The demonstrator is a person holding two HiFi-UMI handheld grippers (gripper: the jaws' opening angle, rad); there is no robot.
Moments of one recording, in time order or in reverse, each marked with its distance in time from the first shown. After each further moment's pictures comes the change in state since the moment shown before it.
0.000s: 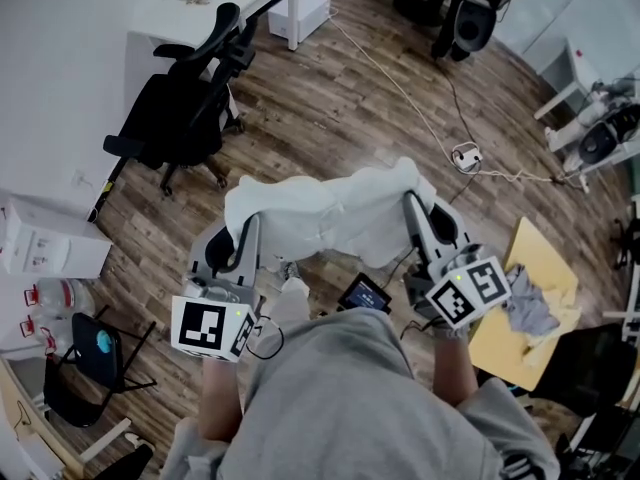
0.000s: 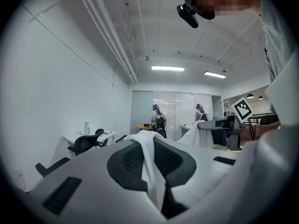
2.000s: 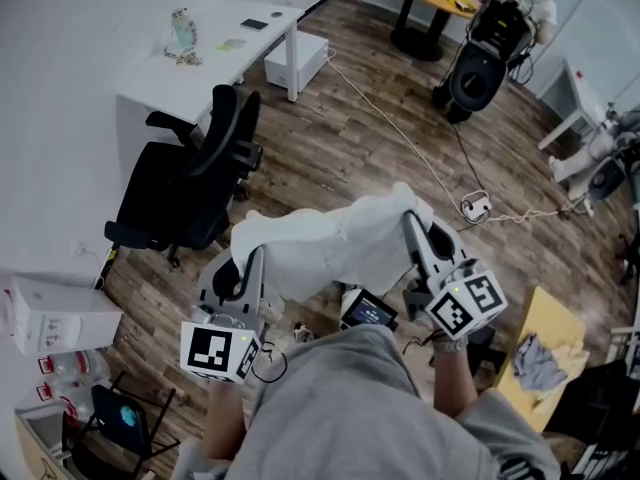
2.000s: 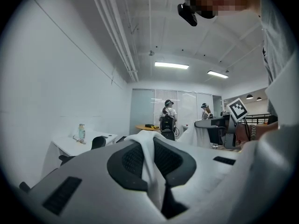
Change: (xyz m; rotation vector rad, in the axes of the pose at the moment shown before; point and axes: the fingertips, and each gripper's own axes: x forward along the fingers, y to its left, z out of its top) left arm 0.198 0.153 0.021 0.004 0.011 -0.042; right arm 0.232 -0.102 0.044 0.042 -0.026 -0.052
